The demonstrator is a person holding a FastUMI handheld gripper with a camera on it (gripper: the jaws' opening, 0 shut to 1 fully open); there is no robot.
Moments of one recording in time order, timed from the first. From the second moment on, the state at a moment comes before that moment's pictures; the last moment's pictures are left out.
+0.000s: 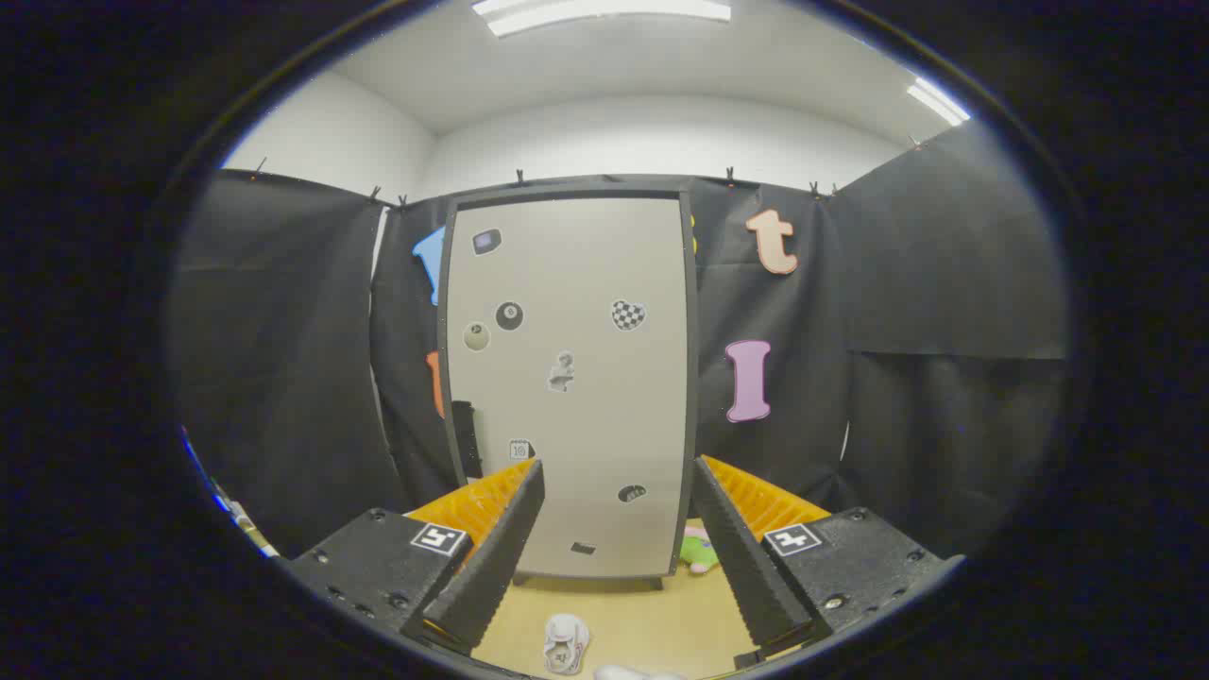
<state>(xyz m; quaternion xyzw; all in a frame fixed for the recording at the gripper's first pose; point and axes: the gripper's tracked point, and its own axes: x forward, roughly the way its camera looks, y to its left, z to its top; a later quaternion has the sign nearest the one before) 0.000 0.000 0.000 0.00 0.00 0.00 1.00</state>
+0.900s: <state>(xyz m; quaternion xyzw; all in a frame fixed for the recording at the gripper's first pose) -0.002 -0.003 -0.006 -0.01 0.01 -0.01 1.00</state>
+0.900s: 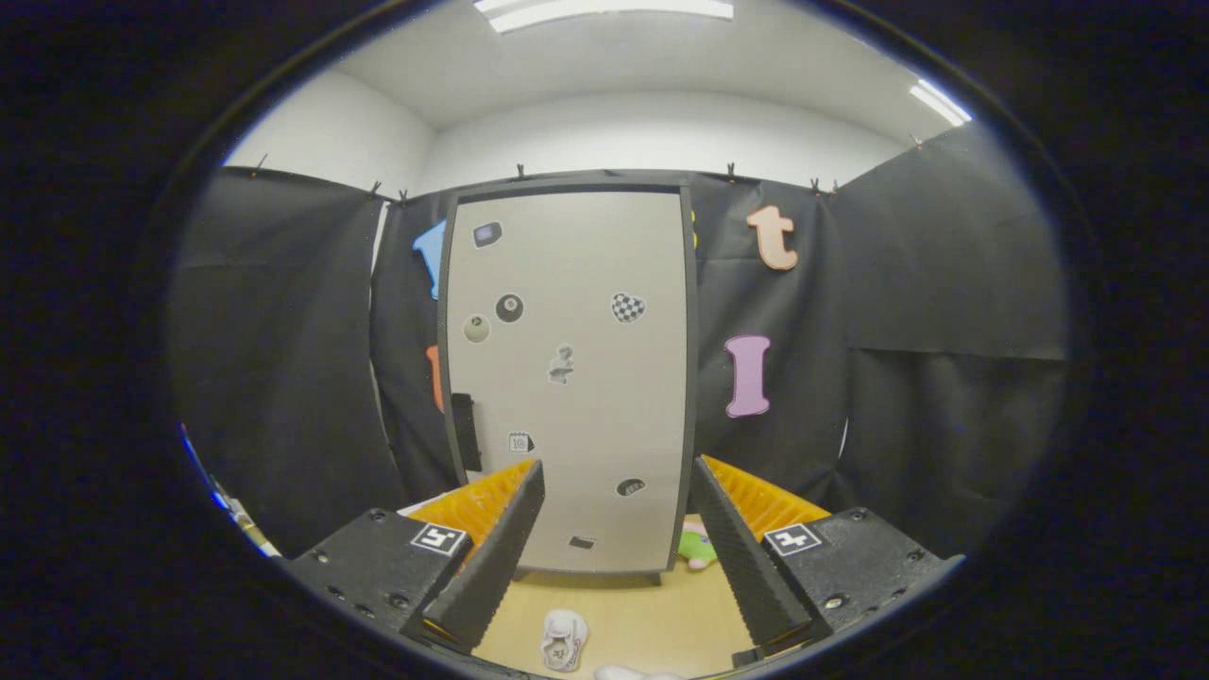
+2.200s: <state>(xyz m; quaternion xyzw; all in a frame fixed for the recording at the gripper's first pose) 0.222 0.197 -0.068 0.00 0.05 0.07 1.00</state>
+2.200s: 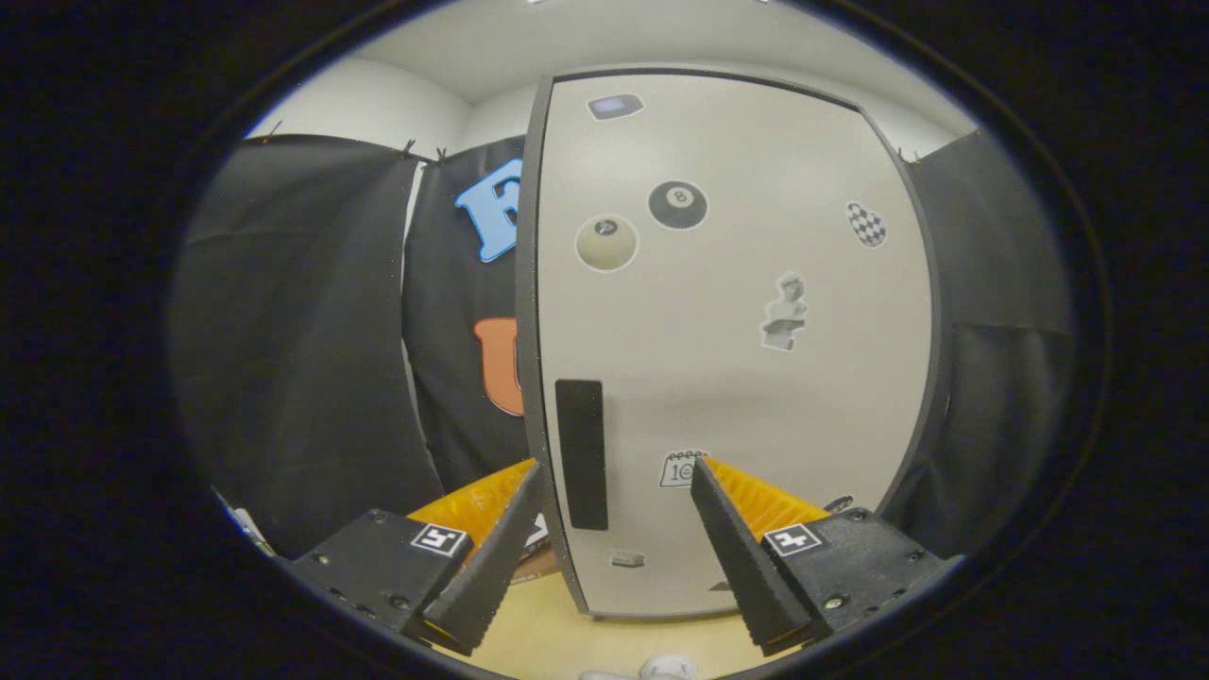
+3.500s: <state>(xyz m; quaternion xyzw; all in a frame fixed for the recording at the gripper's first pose) 0.260 0.219 -0.098 0.02 0.08 0.11 0.99</state>
